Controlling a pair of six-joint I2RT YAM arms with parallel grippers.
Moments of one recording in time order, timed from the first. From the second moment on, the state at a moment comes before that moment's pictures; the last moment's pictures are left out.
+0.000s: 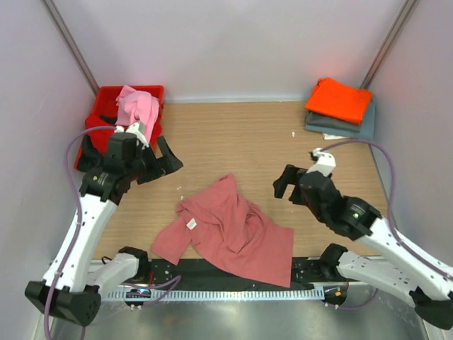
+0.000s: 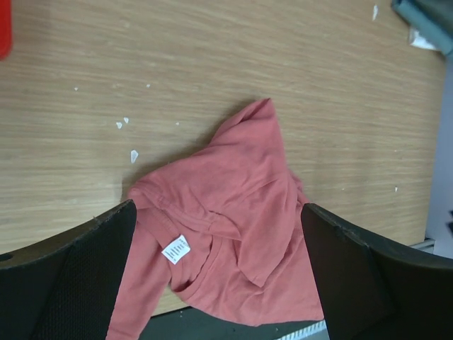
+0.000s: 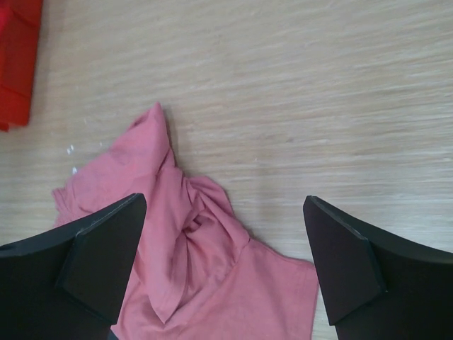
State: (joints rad) left arm -0.25 1.04 1.14 -0.82 0.15 -0.57; right arm 0.83 0.70 0.85 -0.73 0.55 0.75
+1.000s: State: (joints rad) left arm -0.25 0.81 0.91 -0.84 -0.02 -0.47; right arm 1.16 1.33 0.68 -0.38 0.16 0.92
